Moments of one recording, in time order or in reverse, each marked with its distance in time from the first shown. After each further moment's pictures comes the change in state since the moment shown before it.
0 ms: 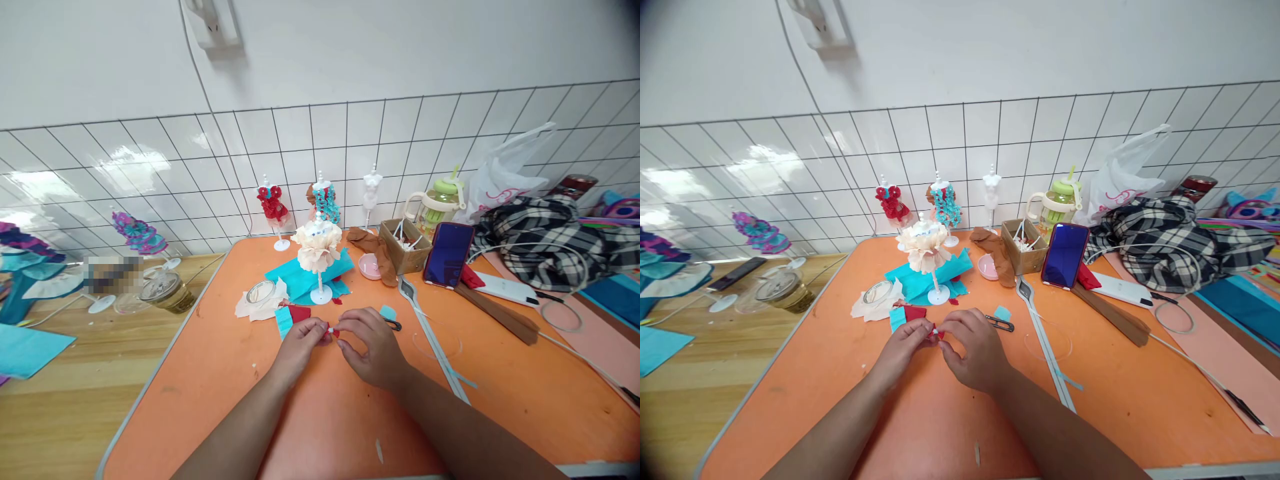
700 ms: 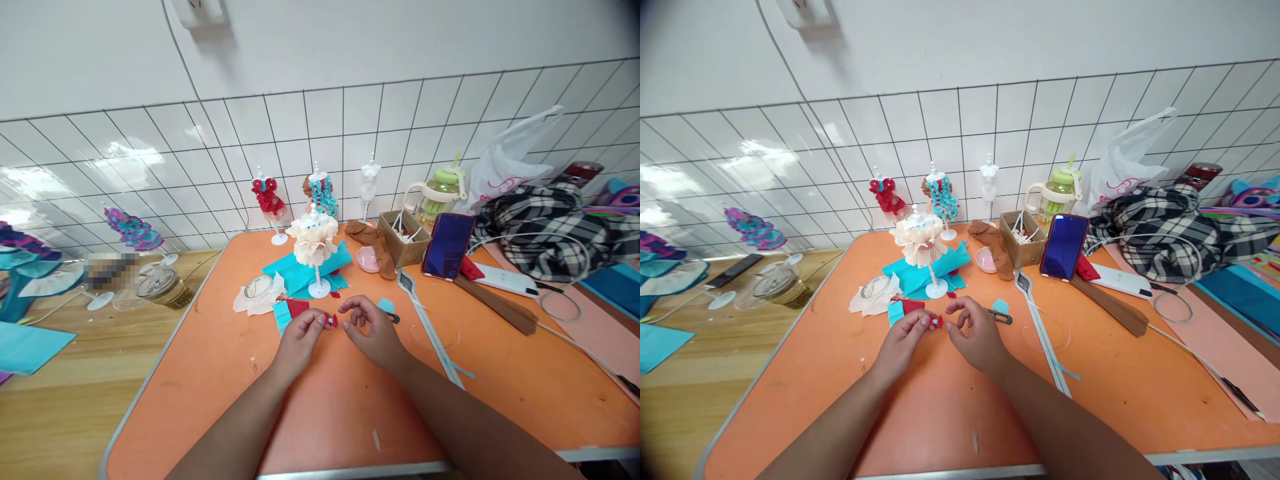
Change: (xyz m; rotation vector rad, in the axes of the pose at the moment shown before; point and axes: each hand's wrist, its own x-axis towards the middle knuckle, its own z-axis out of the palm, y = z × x) left_hand -0.001 -0.001 0.004 0.182 0.005 0.222; right_hand 0.004 0.010 0.001 0.299 -0.056 0.413
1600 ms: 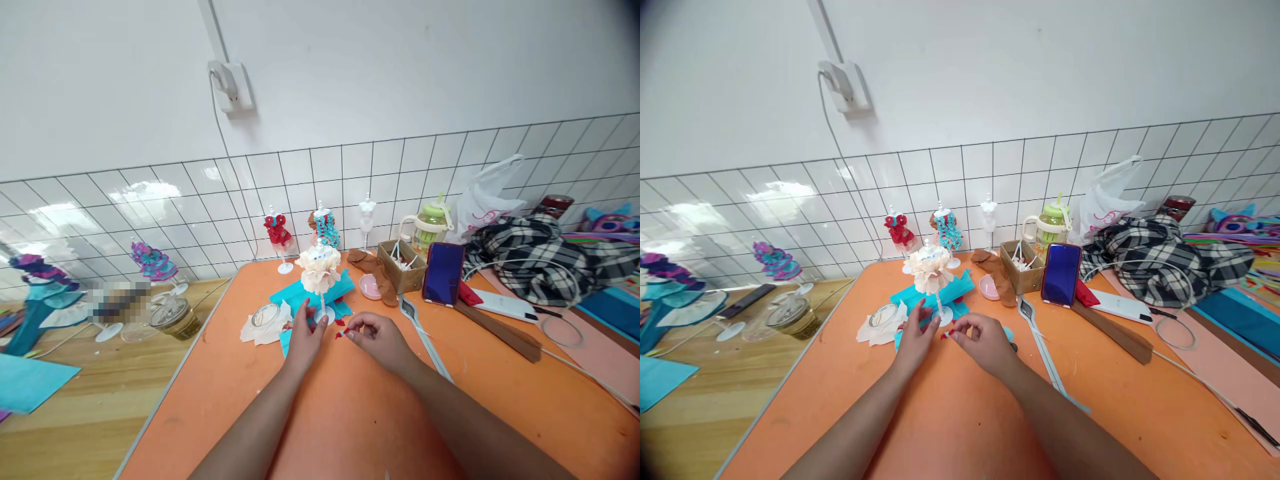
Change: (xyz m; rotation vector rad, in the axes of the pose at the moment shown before) left_hand 0.050 -0.024 -0.010 0.105 0.339 0.044; right_hand 0.027 -0.014 -0.014 0.085 -0.038 0.026
